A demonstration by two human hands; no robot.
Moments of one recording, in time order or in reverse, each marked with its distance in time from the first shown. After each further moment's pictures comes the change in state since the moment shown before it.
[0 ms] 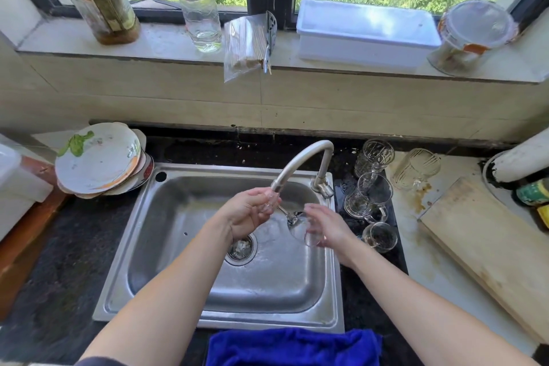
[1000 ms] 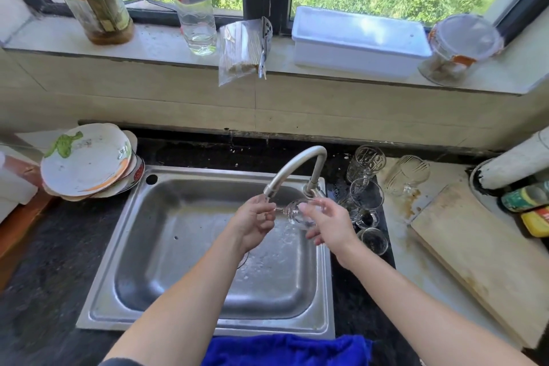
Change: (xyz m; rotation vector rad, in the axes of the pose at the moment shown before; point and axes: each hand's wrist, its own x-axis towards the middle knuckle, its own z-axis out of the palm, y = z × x) left_hand 0.026 -0.031 0.011 -0.192 0.121 -0.007; right_hand -0.023 -0.021 -0.004 0.009 0.163 -0.224
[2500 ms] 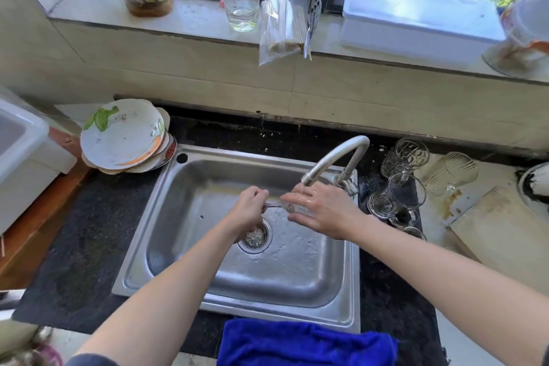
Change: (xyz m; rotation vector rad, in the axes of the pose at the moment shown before) left_hand -0.020 0.026 -0.054 0.761 0.235 0.207; right_hand 0.043 -0.008 0.049 -1.391 -0.381 -0.918
